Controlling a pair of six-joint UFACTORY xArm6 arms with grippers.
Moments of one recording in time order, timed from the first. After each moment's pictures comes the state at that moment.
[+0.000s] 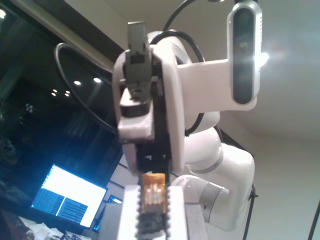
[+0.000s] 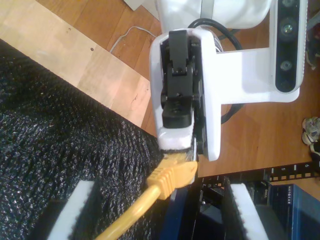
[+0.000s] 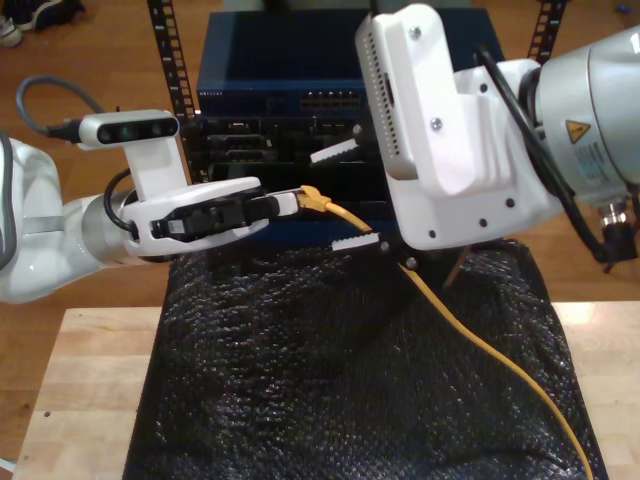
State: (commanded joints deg) left arm 12.0 5.1 -48.9 -87.0 136.1 -263.1; right arm 30.1 -43.6 -45.3 37.7 50.7 -103.8
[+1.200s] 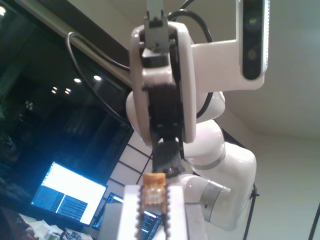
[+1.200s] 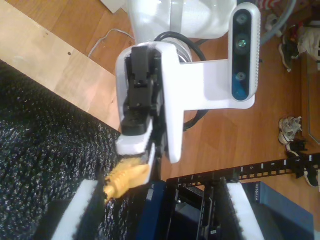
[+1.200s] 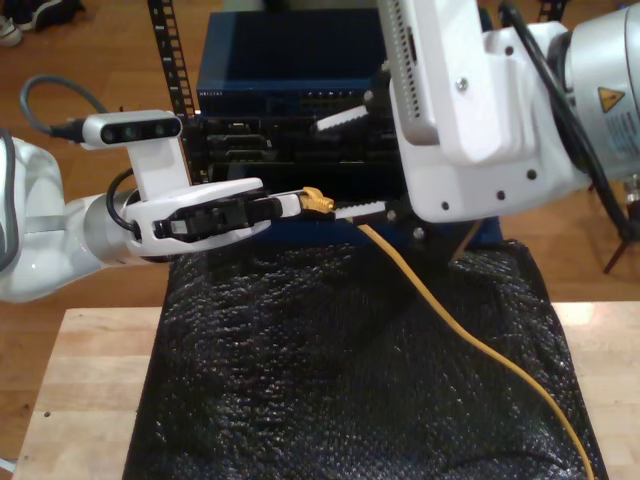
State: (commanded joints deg) left arm 11.7 5.1 -49.1 -86.6 135.8 -263.2; right arm 28.8 -44.2 -48.7 37.9 50.7 -103.4
